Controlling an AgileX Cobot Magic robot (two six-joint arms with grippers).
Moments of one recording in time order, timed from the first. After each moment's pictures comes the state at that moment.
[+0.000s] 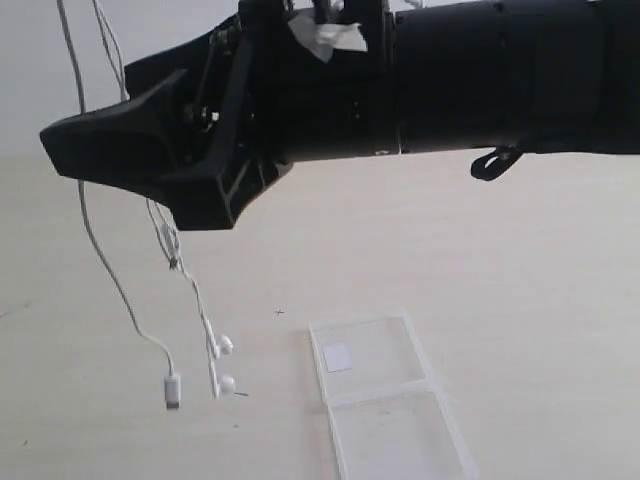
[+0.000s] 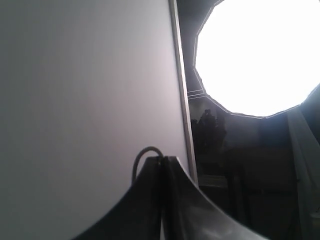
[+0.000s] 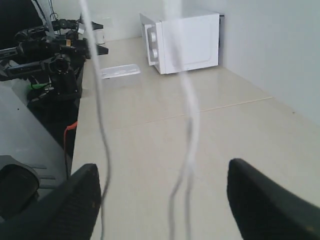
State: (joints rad) left arm -0.20 1.07 -1.57 -1.52 0.66 1.25; right arm 0.72 1.46 -1.03 1.74 0.73 -1.83
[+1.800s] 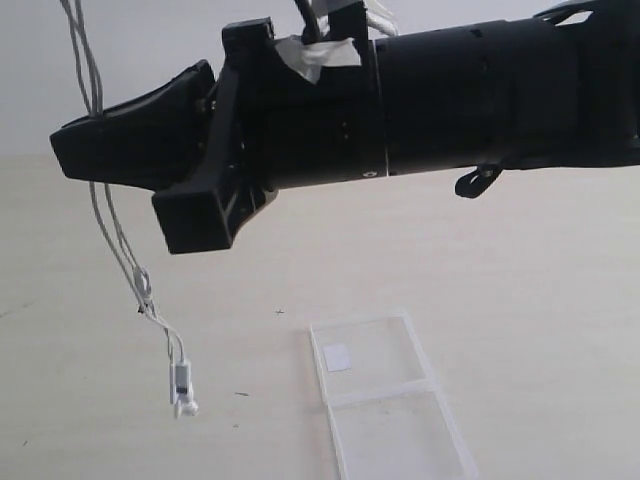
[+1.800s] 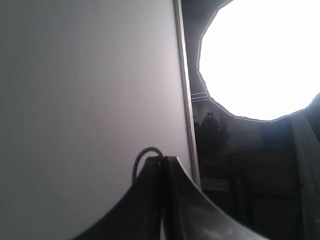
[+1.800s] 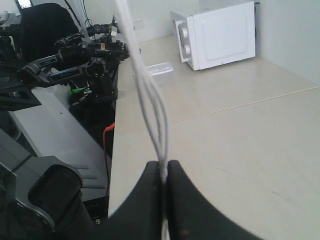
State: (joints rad) left arm -0.20 1.08 -1.57 -1.54 0.64 1.26; right arm 0.72 1.50 -1.03 1.74 0.85 -1.77
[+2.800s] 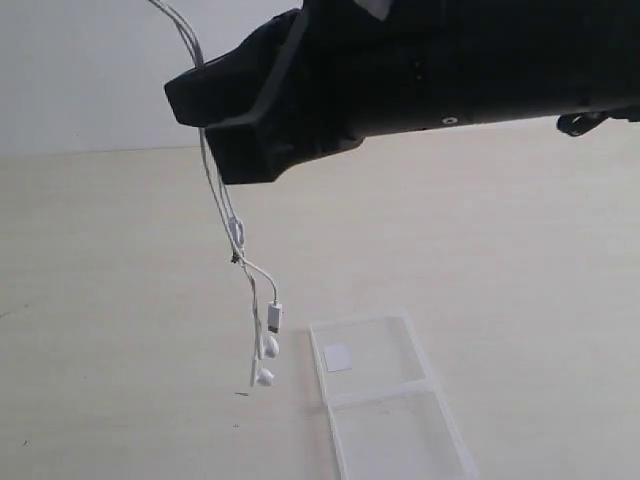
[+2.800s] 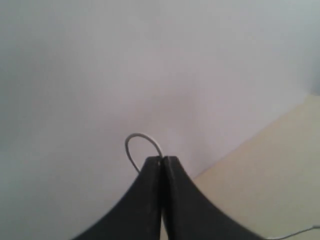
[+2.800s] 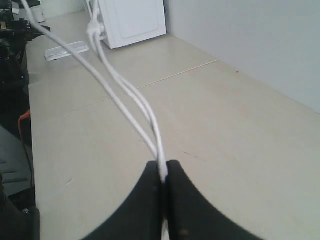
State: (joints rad) left arm -0.20 0.90 -1.57 -0.13 0.90 0.40; right arm 0.72 1.33 -1.03 1.37 0.52 -1.38
